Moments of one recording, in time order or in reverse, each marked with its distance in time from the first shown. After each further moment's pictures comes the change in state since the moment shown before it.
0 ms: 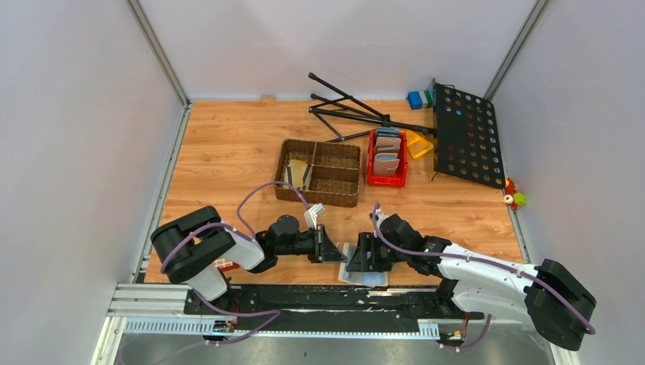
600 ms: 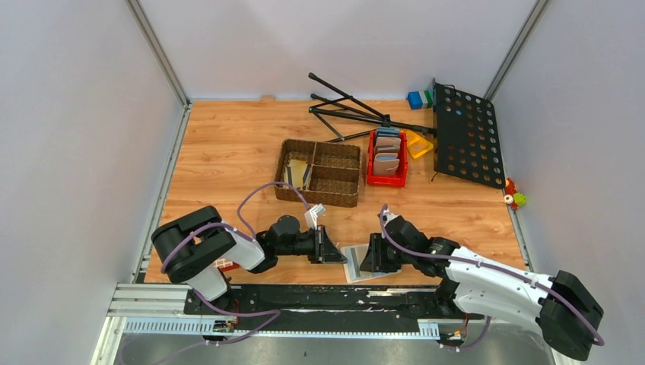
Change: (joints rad) left arm -0.004 0.001 0.000 -0.006 0.001 0.000; right arm 0.002 -0.092 0.025 -0.185 0.105 -0.015
